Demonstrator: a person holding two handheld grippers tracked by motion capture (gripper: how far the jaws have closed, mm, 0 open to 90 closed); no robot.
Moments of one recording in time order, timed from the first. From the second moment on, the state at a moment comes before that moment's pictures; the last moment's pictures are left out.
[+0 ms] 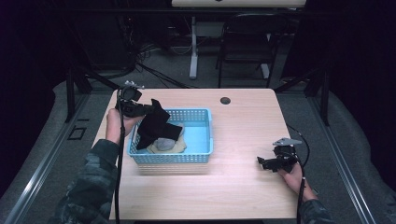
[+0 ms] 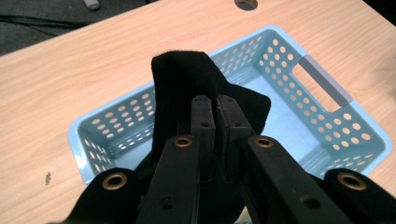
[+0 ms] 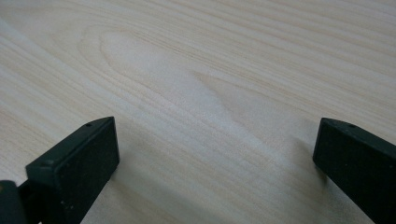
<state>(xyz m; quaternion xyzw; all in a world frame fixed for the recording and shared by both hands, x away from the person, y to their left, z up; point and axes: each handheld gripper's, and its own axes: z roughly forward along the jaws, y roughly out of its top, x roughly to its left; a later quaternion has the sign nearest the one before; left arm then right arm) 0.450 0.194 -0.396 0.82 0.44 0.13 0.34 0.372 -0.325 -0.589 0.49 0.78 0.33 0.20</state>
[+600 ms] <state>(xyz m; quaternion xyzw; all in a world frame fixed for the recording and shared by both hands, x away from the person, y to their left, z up) 0.450 0.202 -0.358 0.81 0.44 0.15 0.36 0.372 -0.325 -0.589 0.49 0.78 0.33 0.20</state>
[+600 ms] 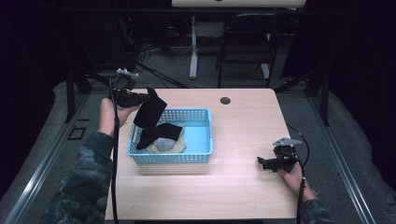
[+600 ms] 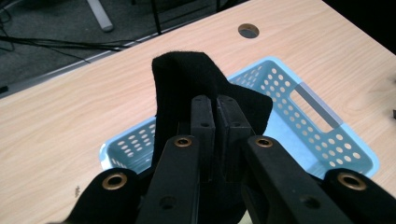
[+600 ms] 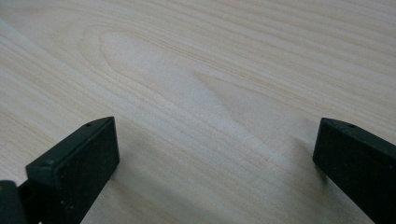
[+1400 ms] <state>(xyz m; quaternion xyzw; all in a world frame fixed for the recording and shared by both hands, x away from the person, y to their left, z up) 0.438 0.266 -0.337 0.77 0.49 0.20 0.36 0.372 -0.325 -0.589 0.49 0.78 0.33 0.20</state>
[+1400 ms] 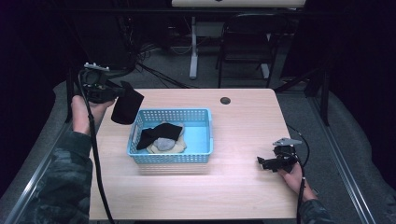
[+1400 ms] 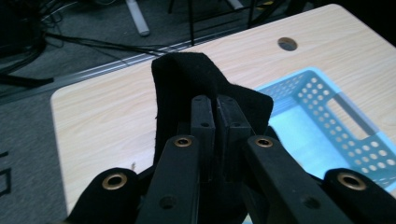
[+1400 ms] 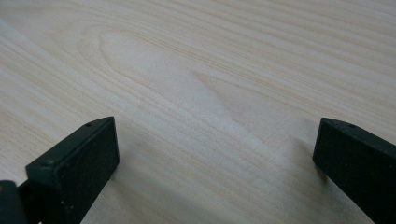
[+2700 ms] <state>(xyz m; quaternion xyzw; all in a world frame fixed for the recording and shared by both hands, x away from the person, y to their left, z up) 0.428 0.333 -0.391 0.74 0.56 0.19 0.31 0.372 -0.325 -0.589 0.49 0.78 0.33 0.20</state>
